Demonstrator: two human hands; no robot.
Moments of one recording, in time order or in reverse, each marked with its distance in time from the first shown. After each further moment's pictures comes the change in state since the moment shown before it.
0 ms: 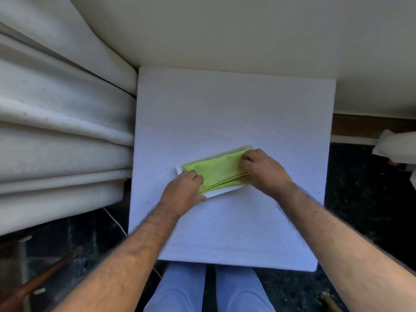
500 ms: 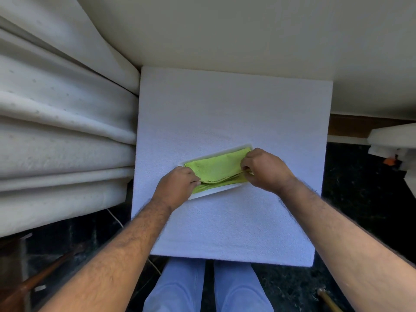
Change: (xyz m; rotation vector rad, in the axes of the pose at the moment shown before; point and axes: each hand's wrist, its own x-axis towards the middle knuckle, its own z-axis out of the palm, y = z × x) left_hand -0.008 -0.014 -0.010 -0.164 0.152 -0.006; right_hand -0.006 -0.004 -0.023 0.065 0.008 -0.004
